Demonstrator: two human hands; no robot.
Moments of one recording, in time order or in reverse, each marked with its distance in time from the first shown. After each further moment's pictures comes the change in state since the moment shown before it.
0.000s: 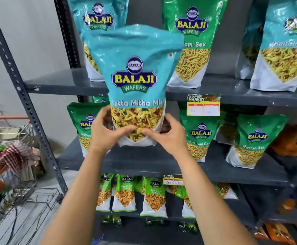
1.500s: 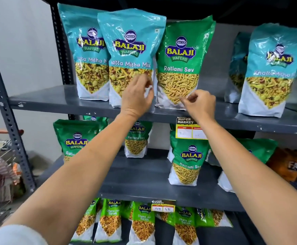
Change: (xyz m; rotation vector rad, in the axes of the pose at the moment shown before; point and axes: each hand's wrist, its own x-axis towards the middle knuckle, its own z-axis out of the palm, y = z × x) left_hand 0.135 0.073 0.116 0.529 0.193 0.655; right_hand 0.150 -0.016 -0.115 -0.638 0.399 -0.050
